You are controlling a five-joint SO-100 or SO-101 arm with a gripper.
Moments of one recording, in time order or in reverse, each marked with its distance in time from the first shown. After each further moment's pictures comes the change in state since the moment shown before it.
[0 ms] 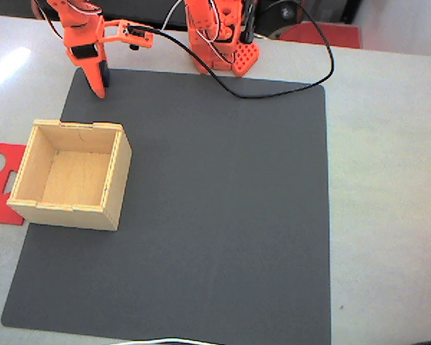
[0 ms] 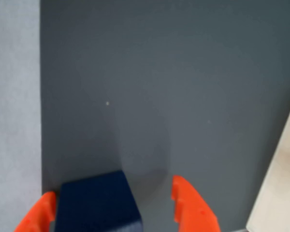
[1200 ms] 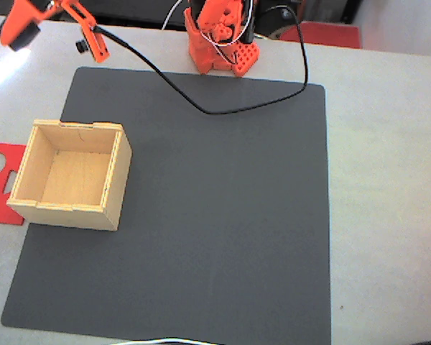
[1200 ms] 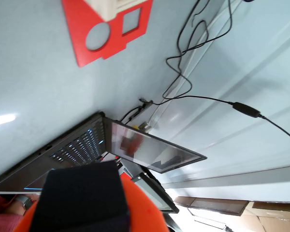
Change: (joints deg) arm -12.3 35.8 3.1 -22.4 37.7
